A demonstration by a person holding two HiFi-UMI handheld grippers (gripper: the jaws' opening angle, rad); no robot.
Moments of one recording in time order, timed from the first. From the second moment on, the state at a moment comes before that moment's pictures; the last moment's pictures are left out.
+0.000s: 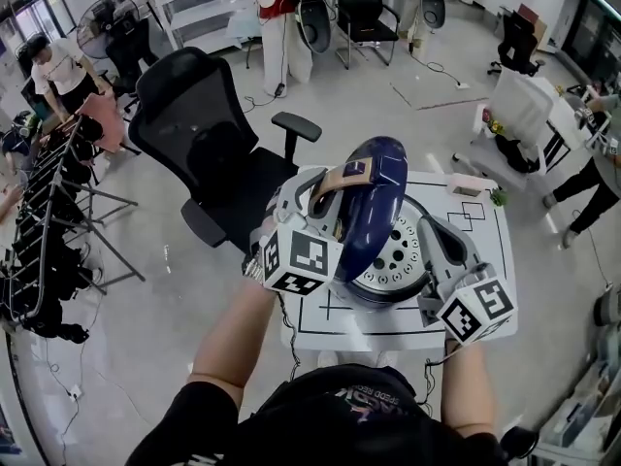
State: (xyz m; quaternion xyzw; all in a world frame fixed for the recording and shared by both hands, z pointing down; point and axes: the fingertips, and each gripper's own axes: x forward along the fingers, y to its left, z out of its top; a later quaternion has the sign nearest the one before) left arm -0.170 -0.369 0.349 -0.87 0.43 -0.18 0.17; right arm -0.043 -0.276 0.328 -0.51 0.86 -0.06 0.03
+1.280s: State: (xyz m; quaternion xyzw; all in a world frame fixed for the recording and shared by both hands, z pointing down) left arm -0.038 -0.327 0.399 -0.80 0.35 -0.37 0.33; right arm 0.018 -0.286 0.344 -0.44 0.89 -0.03 -0.09
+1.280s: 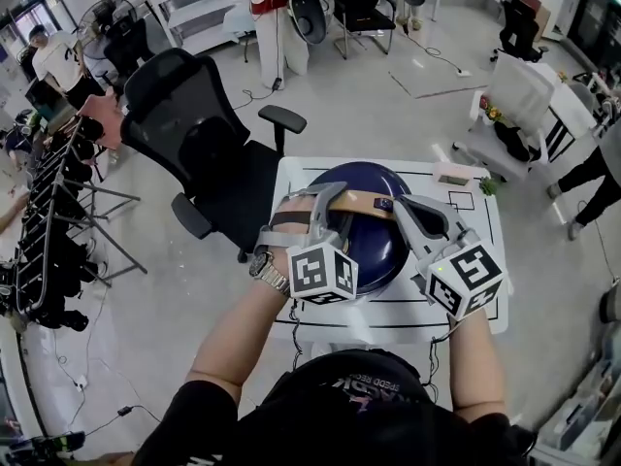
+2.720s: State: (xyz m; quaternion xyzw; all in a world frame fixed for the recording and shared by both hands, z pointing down) left arm -0.002 -0.317 0.455 -0.74 0.31 -0.47 0.38; right arm 0.040 -0.290 0.435 -0.41 0.89 -0.12 -0.12
